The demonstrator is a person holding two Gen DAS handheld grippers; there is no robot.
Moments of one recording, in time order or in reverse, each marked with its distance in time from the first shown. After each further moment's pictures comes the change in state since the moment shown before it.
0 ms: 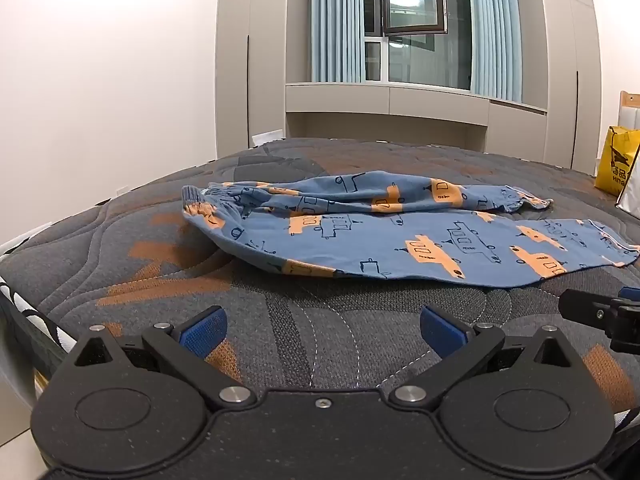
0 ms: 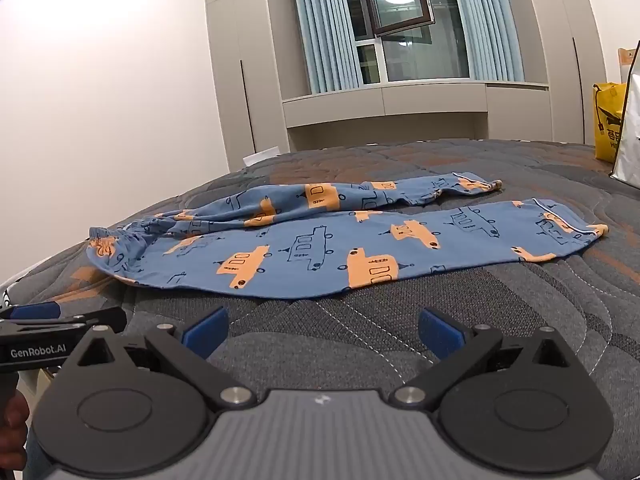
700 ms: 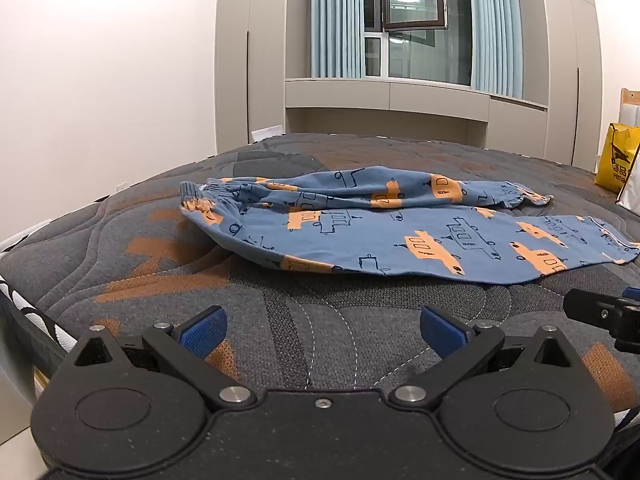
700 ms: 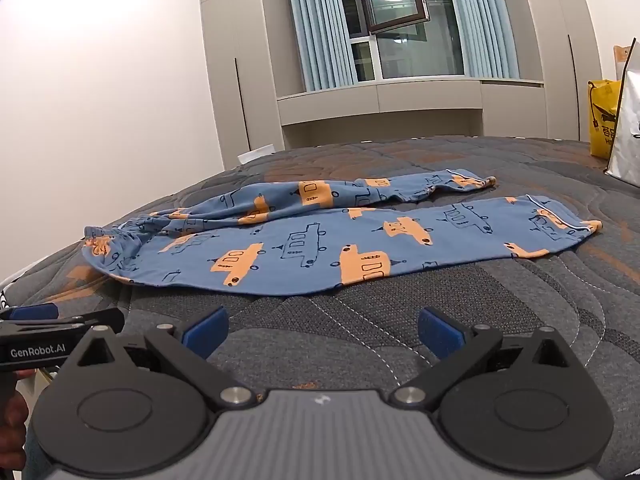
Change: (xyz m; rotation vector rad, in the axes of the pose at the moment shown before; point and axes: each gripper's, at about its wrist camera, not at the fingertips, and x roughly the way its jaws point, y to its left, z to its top) left arm -0.002 0.000 -0.003 -0.001 0.009 -0.003; right arm 0.000 -0.002 0.000 0.004 0.005 -0.006
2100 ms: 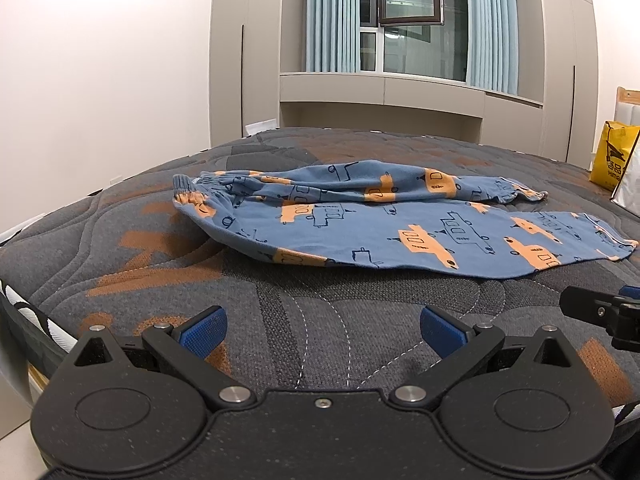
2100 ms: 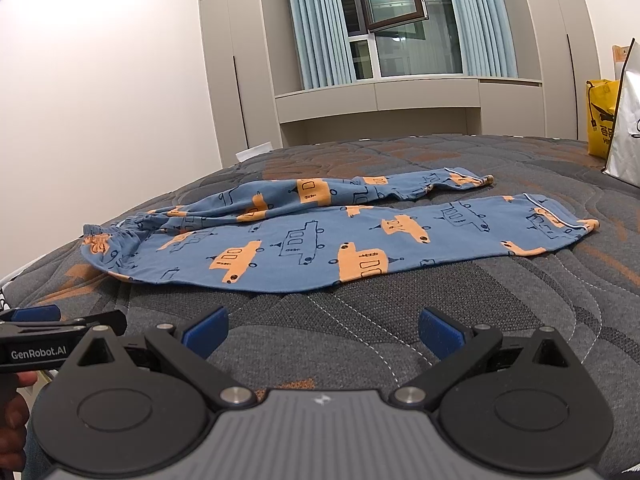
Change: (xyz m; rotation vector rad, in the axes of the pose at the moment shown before) left arm 0.002 -0.004 0.002 -0.001 0.021 -0.021; right arm -0.002 0.000 0.000 0.003 0.008 -0.010
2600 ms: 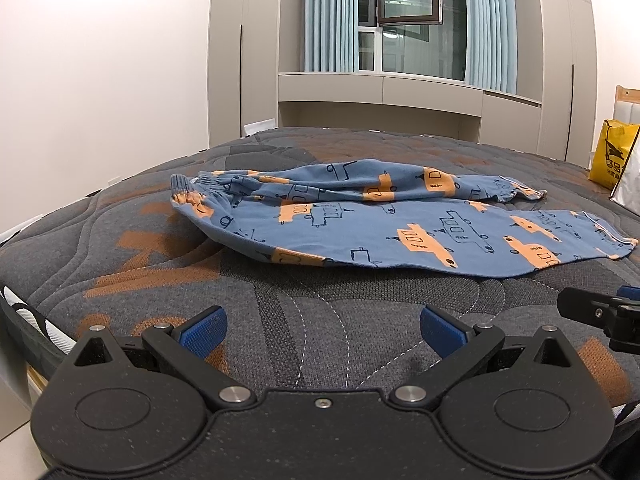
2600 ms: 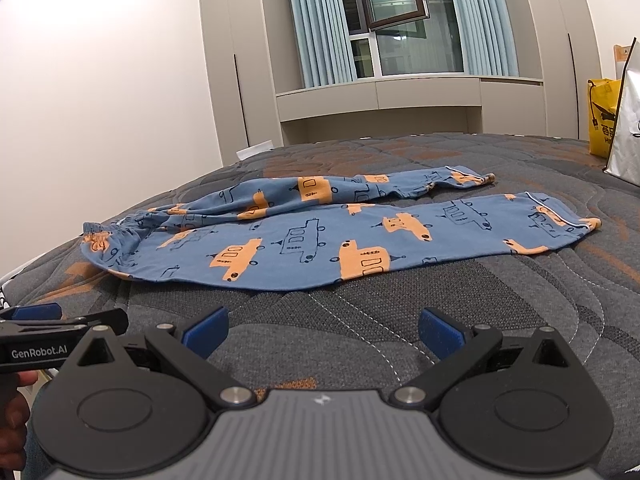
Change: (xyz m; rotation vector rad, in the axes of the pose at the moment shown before) left arm 0.001 0.000 0.001 0.000 0.004 -0.002; right arm 0.001 0.001 -0.001 -0.001 0.004 0.000
